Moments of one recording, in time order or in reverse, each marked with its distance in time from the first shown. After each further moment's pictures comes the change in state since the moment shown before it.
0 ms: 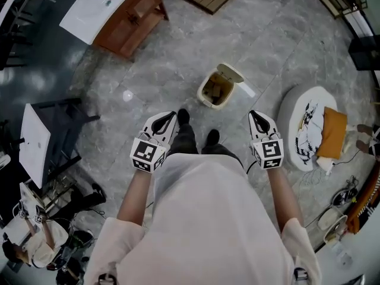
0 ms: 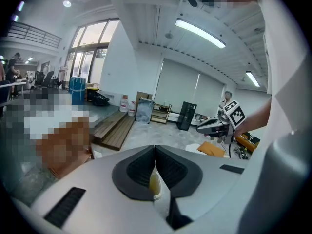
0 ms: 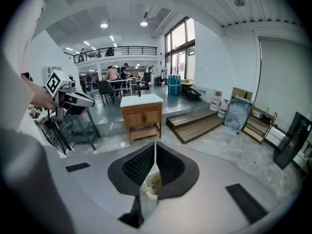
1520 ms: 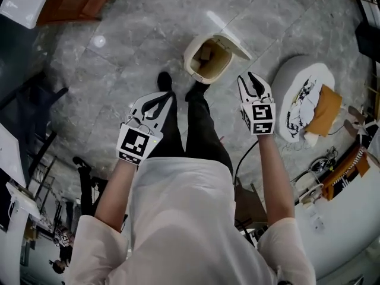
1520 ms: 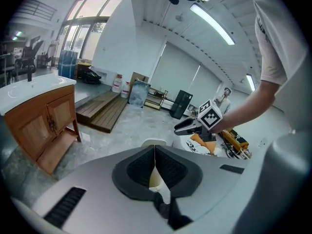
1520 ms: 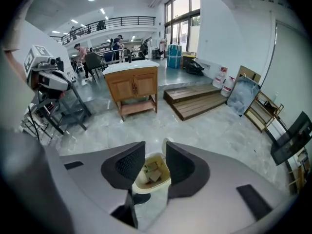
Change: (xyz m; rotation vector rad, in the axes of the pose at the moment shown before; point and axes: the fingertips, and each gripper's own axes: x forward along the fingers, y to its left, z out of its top) left arm 0.117 0.058 -0.077 -0.069 0.179 -0.160; right arm 0.192 -0.047 -0.087 -0.006 0.309 -0.018
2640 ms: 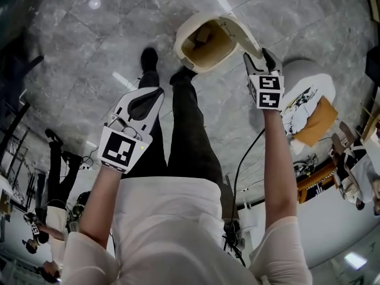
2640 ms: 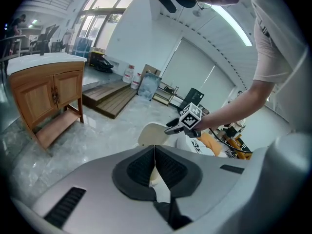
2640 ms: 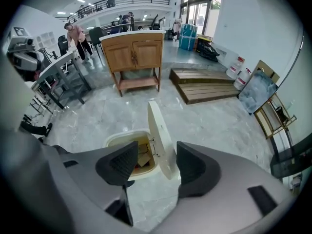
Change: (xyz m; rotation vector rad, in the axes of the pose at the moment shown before) left arm 0.067 -0.011 -0.069 -0.157 0.050 0.071; right arm 0.135 -0.067 -0.079 -0.126 0.204 0.065
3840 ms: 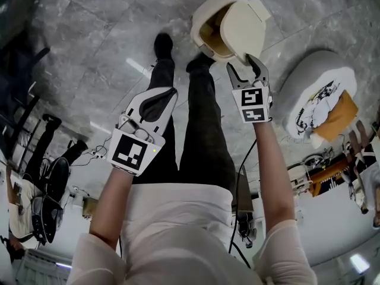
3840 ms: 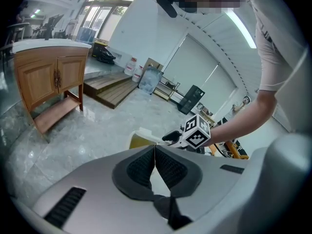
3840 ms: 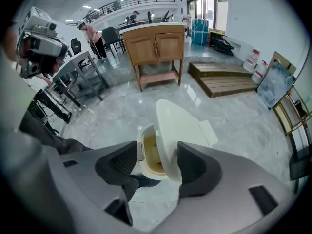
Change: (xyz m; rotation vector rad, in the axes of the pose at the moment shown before) left arm 0.006 -0.003 -0.054 -0.081 0.050 -0.015; right arm 0.024 0.144 -0.053 -0.029 0.005 0.157
